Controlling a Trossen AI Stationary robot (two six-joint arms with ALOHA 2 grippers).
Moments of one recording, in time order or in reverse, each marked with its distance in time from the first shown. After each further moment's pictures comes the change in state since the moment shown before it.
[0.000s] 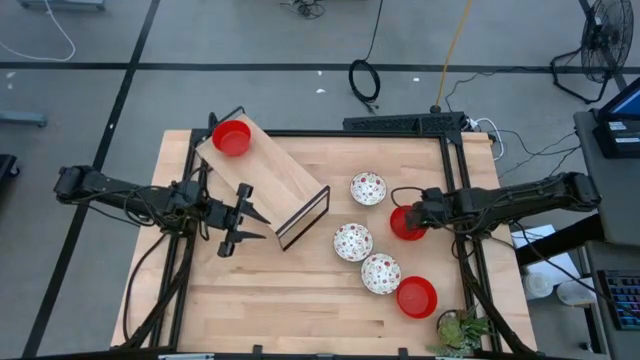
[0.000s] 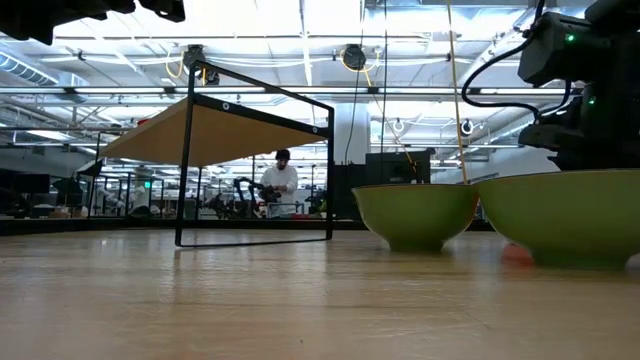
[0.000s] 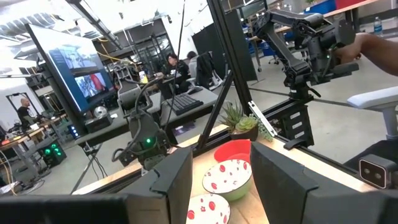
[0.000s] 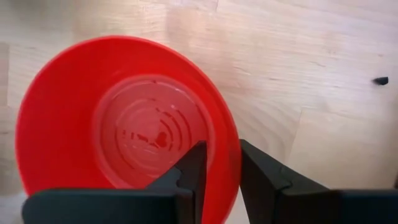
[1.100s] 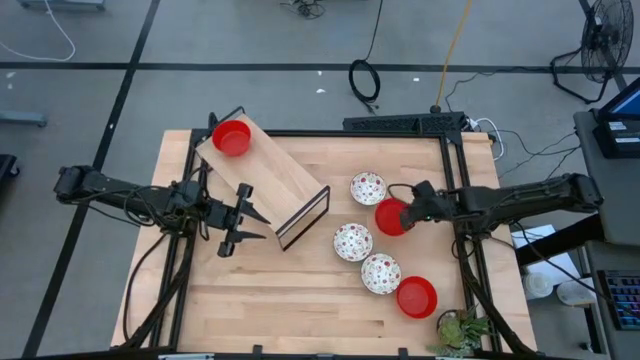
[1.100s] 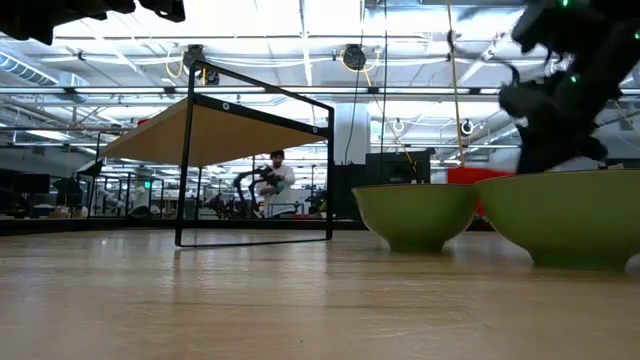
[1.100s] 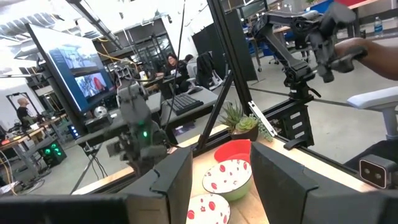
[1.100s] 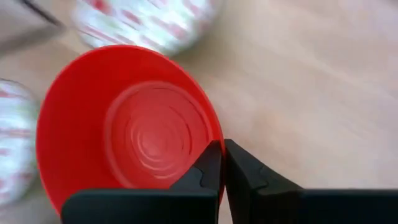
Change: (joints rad) left arm 0.000 0.000 0.000 0.000 0.000 0.000; right arm 0.001 -0.070 0.022 0.263 0.174 -0.404
